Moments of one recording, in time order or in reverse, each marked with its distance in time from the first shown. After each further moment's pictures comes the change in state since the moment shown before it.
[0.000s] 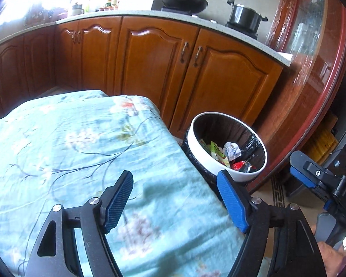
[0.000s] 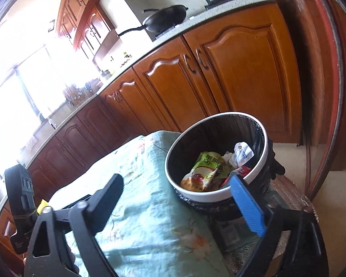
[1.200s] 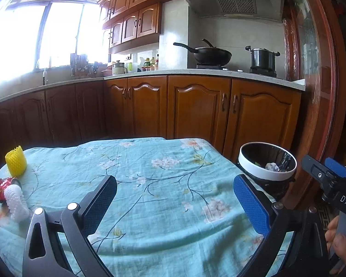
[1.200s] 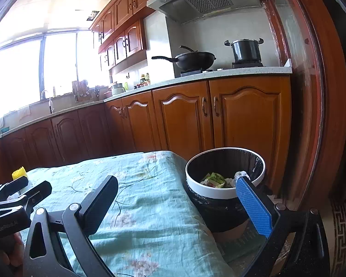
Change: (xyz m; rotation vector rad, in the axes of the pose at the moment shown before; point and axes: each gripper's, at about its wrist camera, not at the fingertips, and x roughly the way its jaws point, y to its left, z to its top) left arm -0.112 0.016 -0.116 0.101 -0.353 0.266; right arm -0.058 0.096 -0.082 -0.318 -0.273 -0.129
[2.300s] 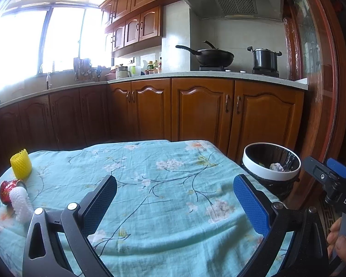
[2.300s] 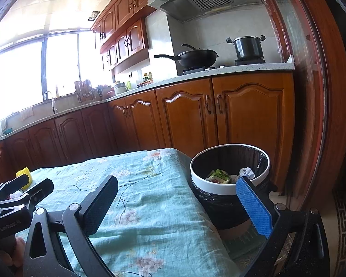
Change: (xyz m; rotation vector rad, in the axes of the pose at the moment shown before) left arm 0.003 0.008 -0.005 0.020 -0.019 0.022; right arm -0.002 0.004 -0.003 0.011 0.006 0.022
